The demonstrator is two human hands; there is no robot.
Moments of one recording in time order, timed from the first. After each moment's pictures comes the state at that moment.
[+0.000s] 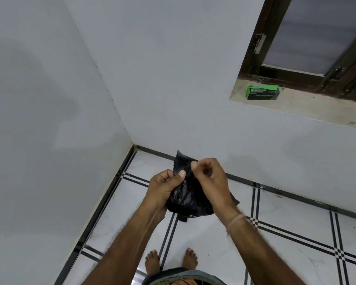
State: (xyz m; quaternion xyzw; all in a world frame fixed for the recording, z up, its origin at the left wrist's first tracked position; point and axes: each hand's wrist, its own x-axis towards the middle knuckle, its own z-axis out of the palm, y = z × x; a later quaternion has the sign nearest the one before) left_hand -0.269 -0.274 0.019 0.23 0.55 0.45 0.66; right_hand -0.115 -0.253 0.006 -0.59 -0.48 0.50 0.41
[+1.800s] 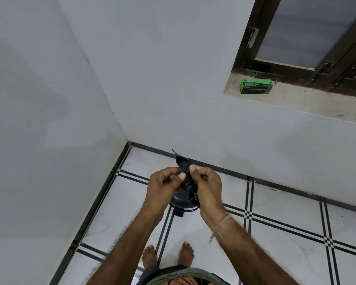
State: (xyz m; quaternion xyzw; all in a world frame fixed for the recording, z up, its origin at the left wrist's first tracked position) left_hand -0.264 -0.293 0.003 0.39 0.57 0.45 0.56; right_hand -0.135 -0.281 -0.010 -0.61 -0.28 0.55 0.49
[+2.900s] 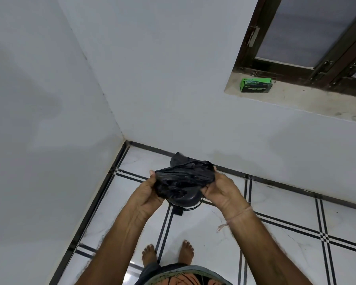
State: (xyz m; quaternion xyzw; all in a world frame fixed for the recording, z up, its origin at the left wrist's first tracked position) left_hand -0.310 -0.283 -0.019 -0.01 0.51 0.45 0.74; right_hand -0.111 -0.256 -0.003 -0.52 0.02 0.72 0.45
